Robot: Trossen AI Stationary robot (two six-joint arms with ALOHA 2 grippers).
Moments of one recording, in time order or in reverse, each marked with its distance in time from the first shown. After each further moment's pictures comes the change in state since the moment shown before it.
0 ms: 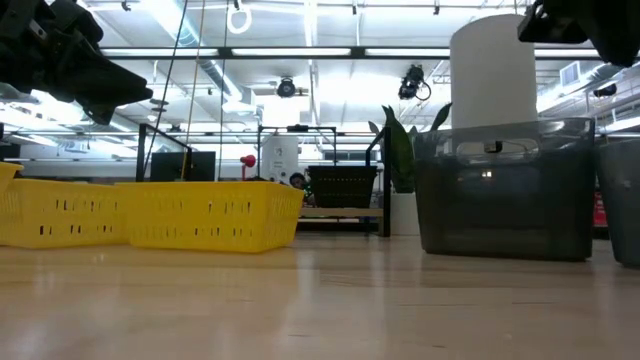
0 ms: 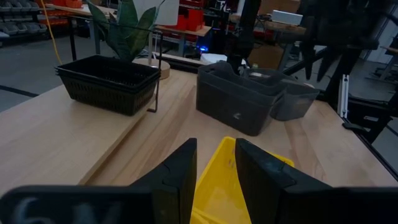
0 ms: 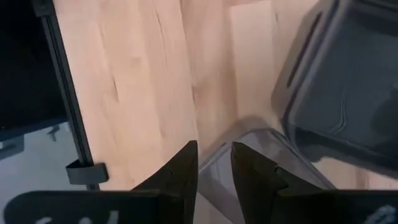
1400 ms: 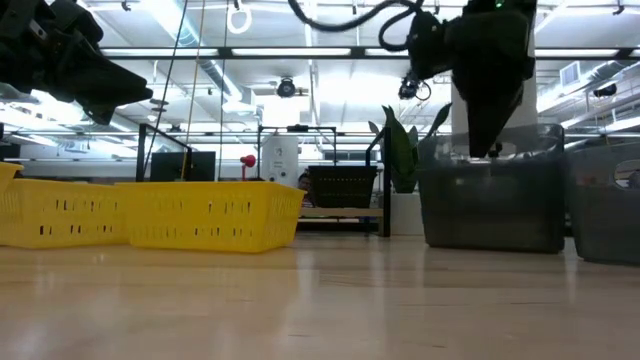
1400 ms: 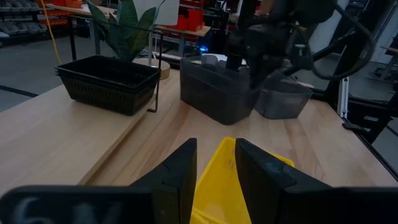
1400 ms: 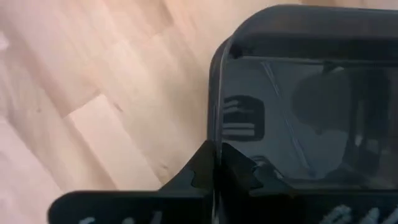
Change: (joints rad) left arm 0.000 0.000 0.000 0.000 0.000 0.000; right arm -0.312 0.002 -0.134 0.085 0.198 0.091
